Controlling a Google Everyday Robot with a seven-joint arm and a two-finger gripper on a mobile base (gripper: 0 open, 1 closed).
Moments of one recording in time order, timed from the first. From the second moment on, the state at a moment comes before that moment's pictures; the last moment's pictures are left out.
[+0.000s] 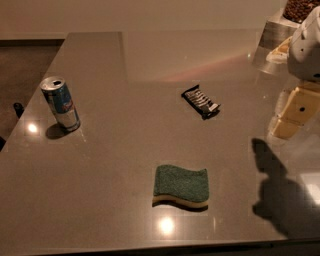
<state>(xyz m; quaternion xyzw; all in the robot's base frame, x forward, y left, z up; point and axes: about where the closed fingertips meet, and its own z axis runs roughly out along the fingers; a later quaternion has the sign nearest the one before) 0.438 -0.214 0.985 -0.60 0.78 -0.05 0.17</state>
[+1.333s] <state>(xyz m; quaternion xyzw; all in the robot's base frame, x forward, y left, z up) 0.495 -0.205 0.984 -0.54 0.82 0.01 0.21</state>
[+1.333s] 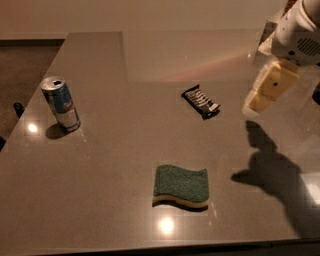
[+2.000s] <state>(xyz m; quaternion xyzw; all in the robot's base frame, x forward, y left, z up) 0.559 -0.189 0.956 -0.46 0.85 0.06 0.24</state>
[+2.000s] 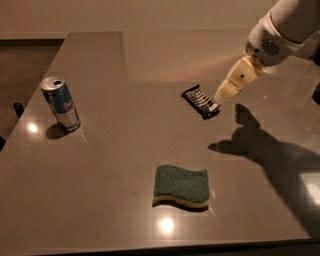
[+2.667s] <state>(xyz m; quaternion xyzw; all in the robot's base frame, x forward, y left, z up) 0.592 -0.167 0.907 -0.44 0.87 0.05 0.20</state>
